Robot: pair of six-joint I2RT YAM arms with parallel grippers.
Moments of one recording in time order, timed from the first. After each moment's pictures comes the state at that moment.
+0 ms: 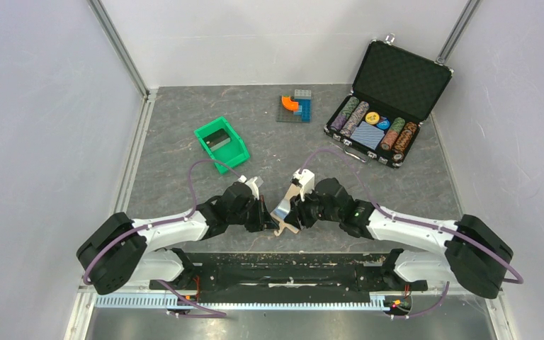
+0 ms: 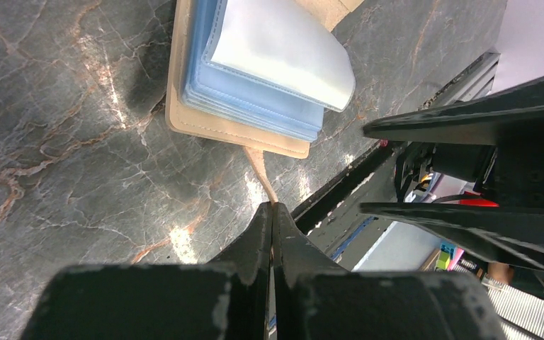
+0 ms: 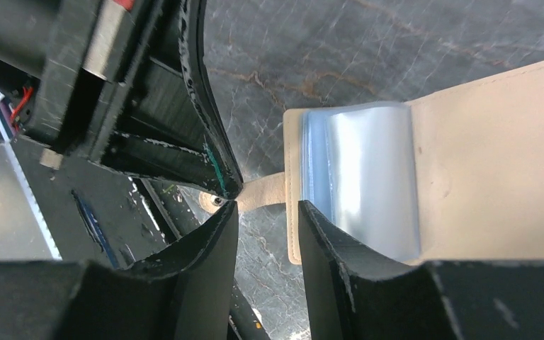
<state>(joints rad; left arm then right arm) -0.83 1.25 0.43 0.10 0.29 -0.92 0.90 1.20 0.53 0.12 -0.20 0.29</state>
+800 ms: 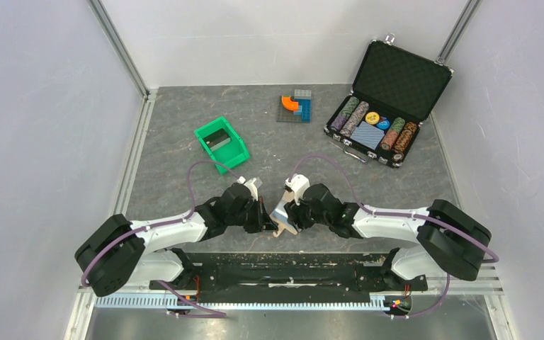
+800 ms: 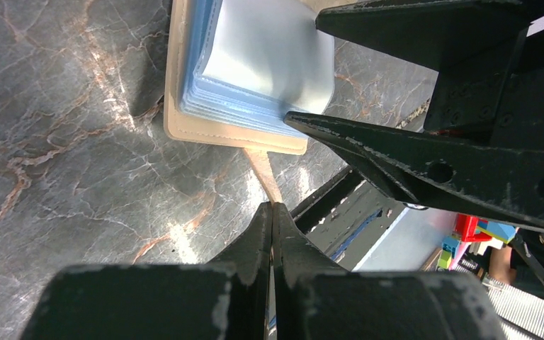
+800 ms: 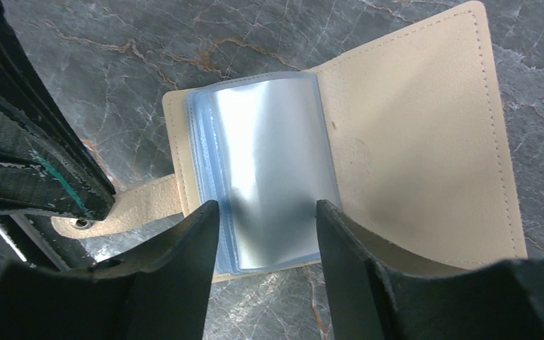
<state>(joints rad) -0.83 1.23 0.42 0.09 0.29 -0.92 0.95 1.38 0.53 0.16 0.04 0.17</state>
